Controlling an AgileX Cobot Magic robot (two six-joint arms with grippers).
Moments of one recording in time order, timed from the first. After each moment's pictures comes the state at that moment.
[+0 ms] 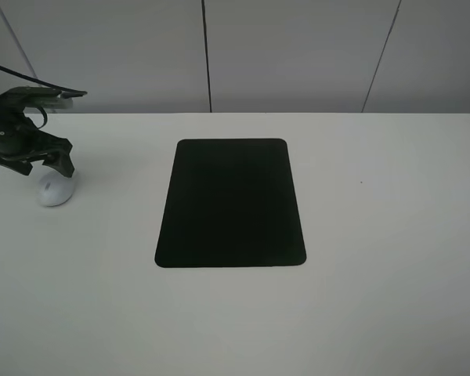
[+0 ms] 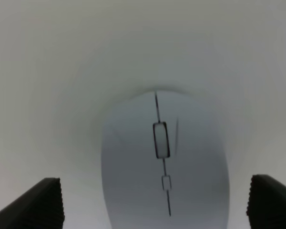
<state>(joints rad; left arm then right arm) 0.08 2.00 -1.18 -0.18 0.58 0.29 -0.02 -0.01 -0.51 -0.06 1.07 0.03</state>
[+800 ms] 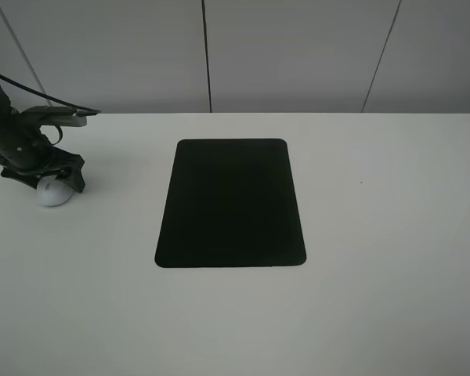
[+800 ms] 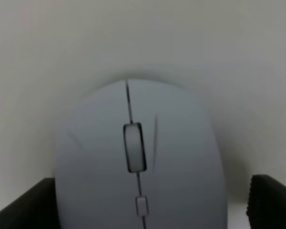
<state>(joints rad) 0.06 2.09 -1.18 -0.19 0.57 0.29 -0.02 -0.01 -0.51 -0.06 1.07 0.03</state>
